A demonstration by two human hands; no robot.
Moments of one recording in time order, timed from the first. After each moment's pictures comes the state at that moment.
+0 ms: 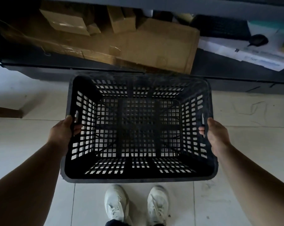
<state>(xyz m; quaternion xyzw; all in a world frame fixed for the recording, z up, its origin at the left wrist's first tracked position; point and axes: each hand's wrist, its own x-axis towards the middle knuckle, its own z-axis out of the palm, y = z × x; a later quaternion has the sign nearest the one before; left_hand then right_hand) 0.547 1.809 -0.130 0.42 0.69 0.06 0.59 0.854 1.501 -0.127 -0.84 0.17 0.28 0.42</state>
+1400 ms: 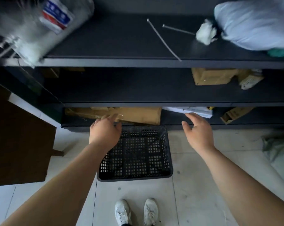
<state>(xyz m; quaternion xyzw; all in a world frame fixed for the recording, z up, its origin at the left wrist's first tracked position) 0.659 1.723 0.347 0.87 0.43 -0.03 0.23 0.850 1.509 0.312 -0.92 -0.28 0.07 0.25</state>
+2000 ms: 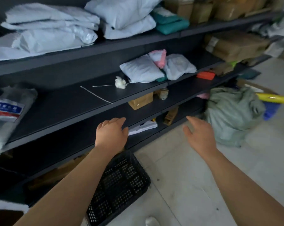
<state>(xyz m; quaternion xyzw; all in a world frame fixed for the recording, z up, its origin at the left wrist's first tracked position) 0.691 1.611 0.559 0.98 0.09 0.03 0.16 0.761 1.333 0.525 -0.96 -0.07 -0.13 0.23</state>
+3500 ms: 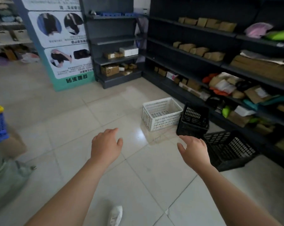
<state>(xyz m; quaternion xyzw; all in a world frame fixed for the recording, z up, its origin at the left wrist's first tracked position) 0.473 0.749 0.571 0.76 -0.63 -0.08 0.14 0.185 0.721 0.541 -0.71 0.68 -0.16 0.06</state>
